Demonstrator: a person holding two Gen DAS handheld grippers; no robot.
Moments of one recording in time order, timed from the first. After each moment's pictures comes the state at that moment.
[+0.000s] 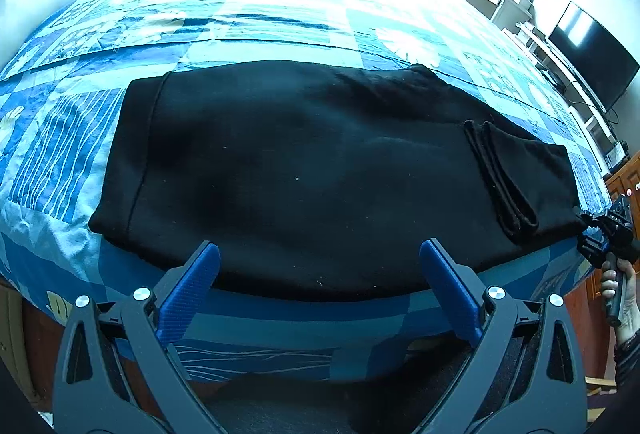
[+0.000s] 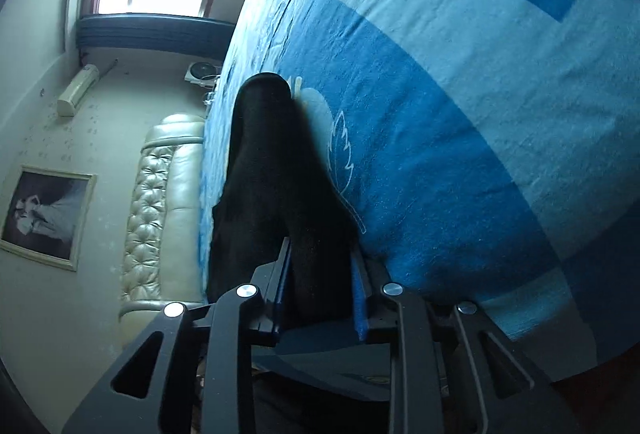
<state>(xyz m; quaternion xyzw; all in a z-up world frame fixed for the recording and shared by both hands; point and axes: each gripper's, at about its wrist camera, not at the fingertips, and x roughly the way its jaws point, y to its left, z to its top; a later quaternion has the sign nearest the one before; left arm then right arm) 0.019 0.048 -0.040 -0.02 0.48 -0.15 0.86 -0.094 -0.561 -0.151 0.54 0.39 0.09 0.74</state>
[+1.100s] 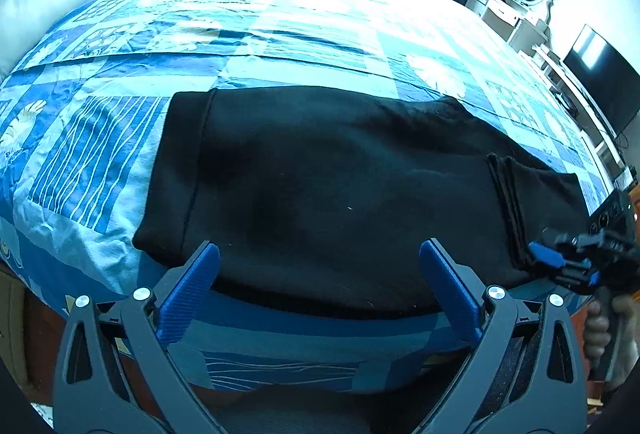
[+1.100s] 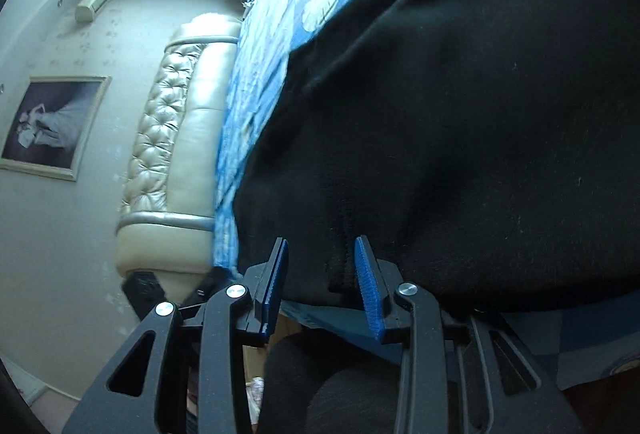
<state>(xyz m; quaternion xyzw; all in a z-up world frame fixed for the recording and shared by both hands) 0.030 0.080 -0.029 -0.05 0.47 -0.12 0.88 -0.018 -0.345 -0.106 0.47 0.47 0.22 0.72</state>
